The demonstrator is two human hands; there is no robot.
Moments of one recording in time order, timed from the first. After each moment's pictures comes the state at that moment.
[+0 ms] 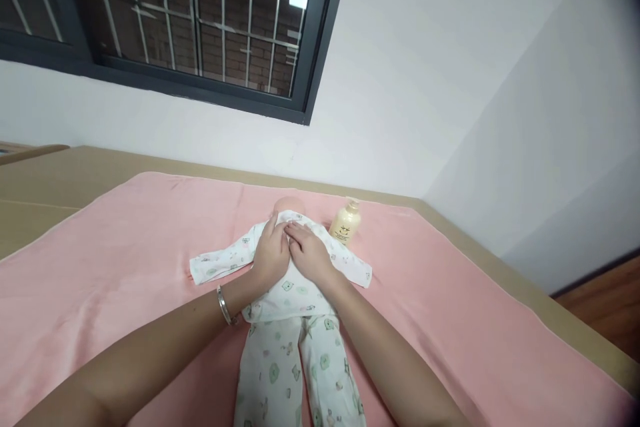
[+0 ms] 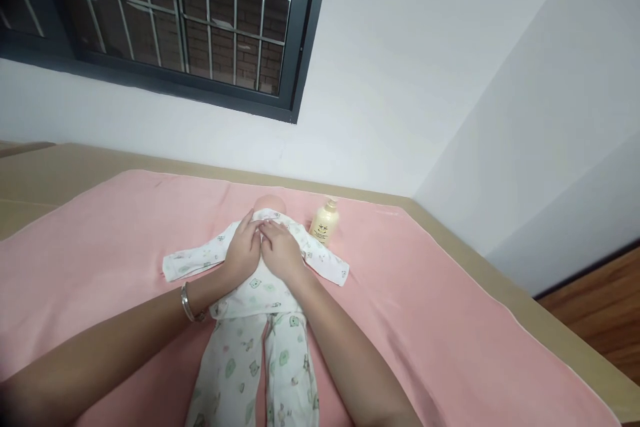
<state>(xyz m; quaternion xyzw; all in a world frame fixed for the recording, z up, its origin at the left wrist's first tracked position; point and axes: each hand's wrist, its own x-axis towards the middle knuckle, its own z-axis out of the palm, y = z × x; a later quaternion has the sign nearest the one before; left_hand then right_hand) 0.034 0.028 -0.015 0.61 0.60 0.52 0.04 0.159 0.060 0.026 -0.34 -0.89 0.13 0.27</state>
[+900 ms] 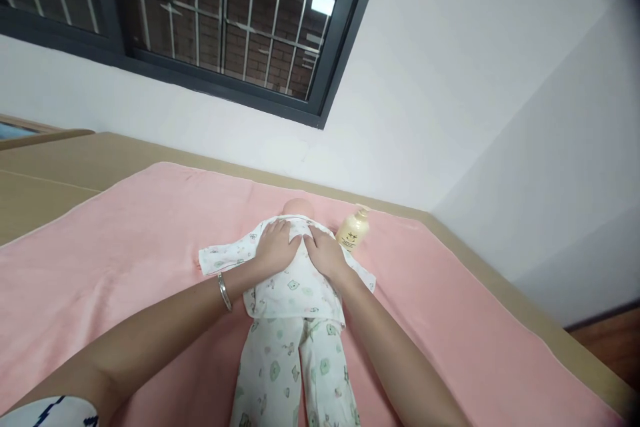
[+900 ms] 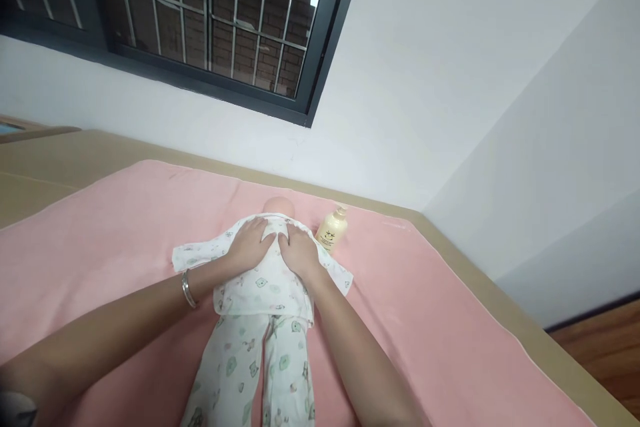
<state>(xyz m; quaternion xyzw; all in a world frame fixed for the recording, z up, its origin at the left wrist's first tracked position) 0.024 0.038 -0.008 0.63 0.67 0.38 0.04 0.171 0.081 0.028 -0.46 -0.86 0.08 0.18</state>
